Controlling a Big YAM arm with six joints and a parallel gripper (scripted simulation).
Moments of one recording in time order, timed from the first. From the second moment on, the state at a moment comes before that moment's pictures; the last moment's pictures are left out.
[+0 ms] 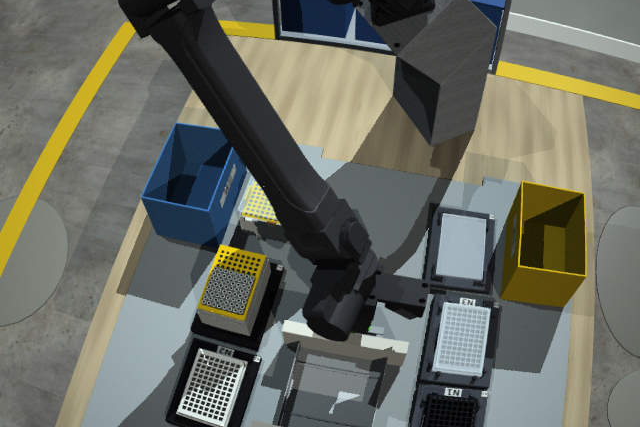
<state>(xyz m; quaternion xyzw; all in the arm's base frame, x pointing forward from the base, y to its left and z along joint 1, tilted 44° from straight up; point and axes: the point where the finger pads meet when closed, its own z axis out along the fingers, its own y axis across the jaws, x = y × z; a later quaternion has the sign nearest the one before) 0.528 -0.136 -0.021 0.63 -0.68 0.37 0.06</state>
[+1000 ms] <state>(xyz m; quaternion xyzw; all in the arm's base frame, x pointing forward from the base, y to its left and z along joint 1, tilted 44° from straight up) 0.503 -0.116 -0.003 0.64 -0.68 0.36 0.07</state>
